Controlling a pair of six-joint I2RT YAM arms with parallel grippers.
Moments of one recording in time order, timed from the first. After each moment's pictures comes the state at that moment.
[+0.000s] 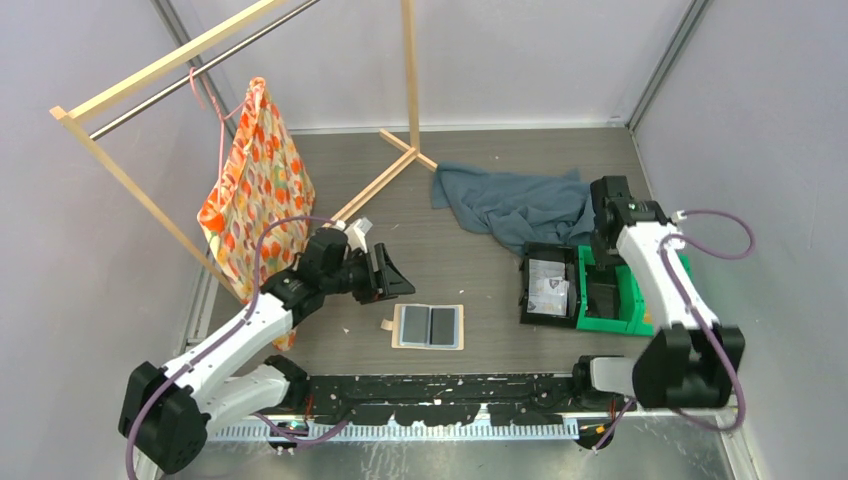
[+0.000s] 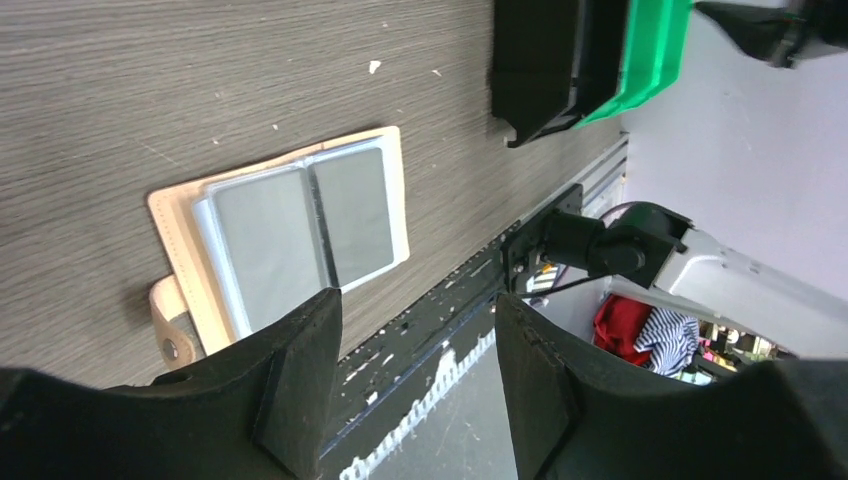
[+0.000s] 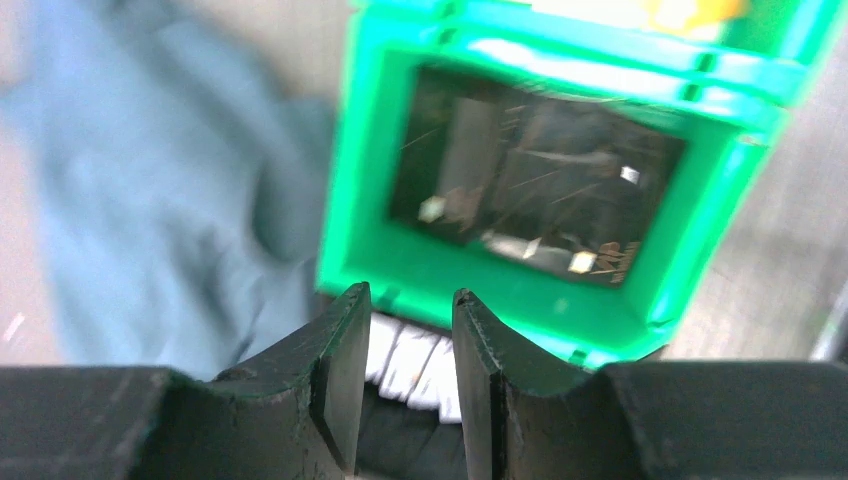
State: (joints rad) left arm -0.56 0.97 0.63 -0.29 0.45 -0.85; right arm -0.05 1.35 1.08 -1.15 0.48 1.53
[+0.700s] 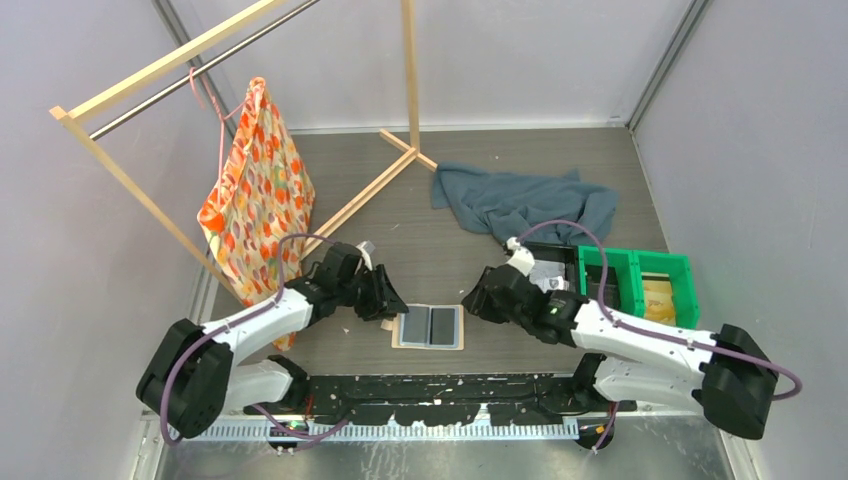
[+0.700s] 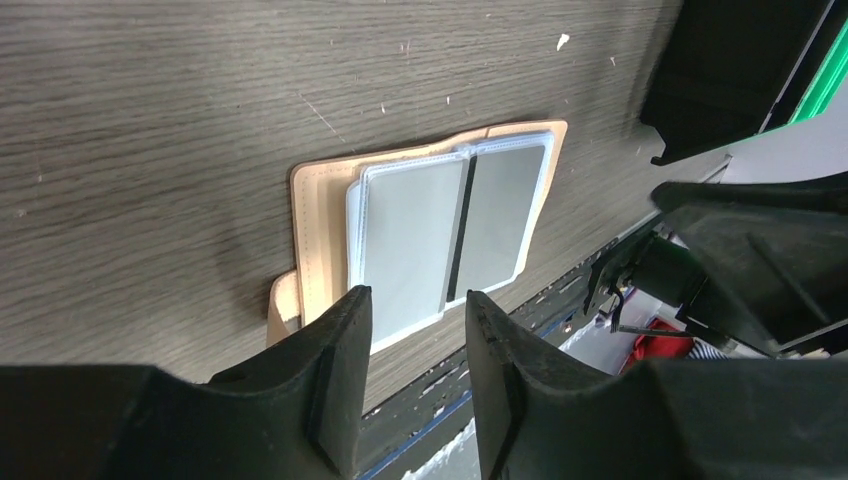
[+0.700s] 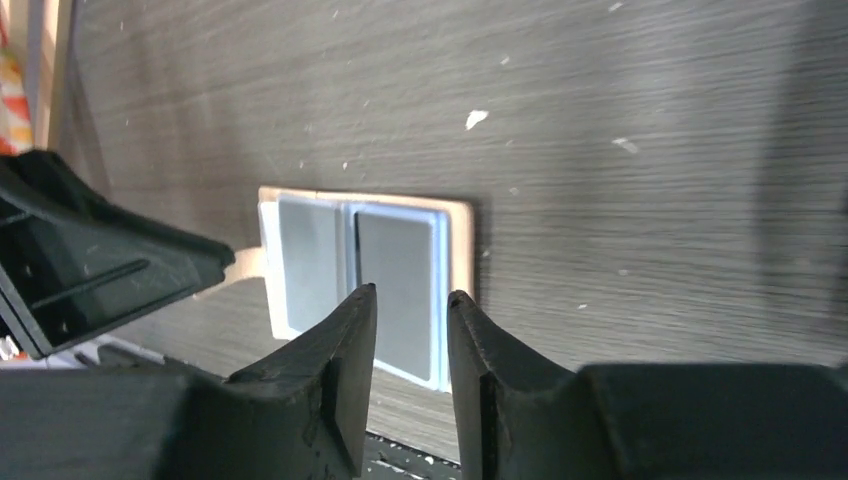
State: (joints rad) left arm -0.56 1.17 0.49 -0.17 0.40 -0.88; right arm 0.93 1.02 0.56 -0.32 0.29 1.09
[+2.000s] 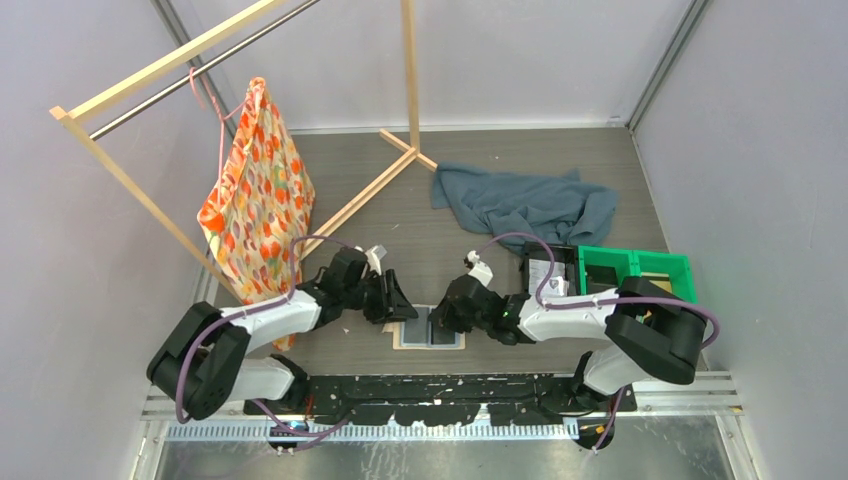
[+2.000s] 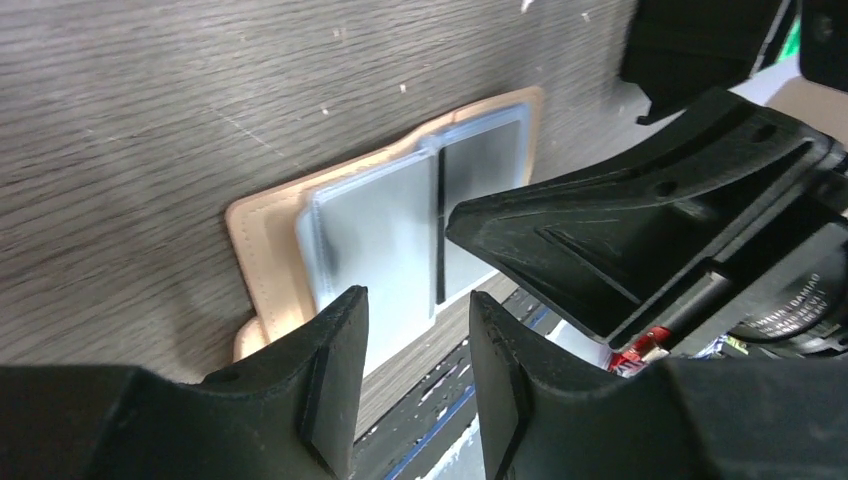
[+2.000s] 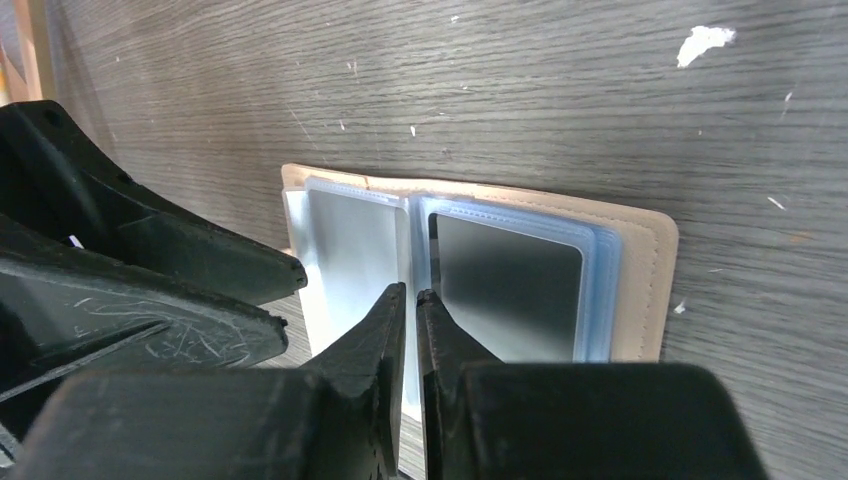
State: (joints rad) left arm -0.59 1.25 0.43 0.06 0.49 -0.86; right arm 1.06 1.46 0.55 0.12 0.18 1.24
